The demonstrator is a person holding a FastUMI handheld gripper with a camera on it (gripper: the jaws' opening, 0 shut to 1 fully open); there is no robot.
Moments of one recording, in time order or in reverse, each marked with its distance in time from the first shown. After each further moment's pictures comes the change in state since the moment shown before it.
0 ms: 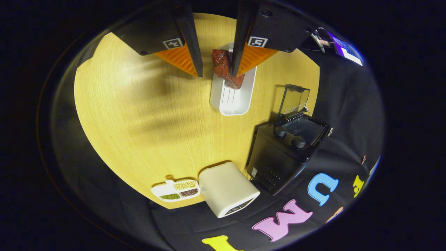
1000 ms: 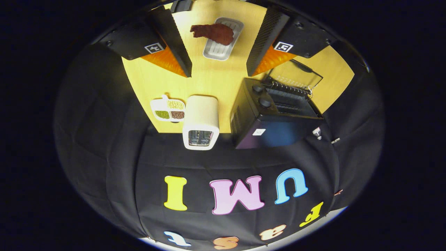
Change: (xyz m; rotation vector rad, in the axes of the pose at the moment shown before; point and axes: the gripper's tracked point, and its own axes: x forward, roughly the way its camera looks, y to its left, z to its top) arm -0.063 0.093 0.086 -0.403 -0.433 -0.162
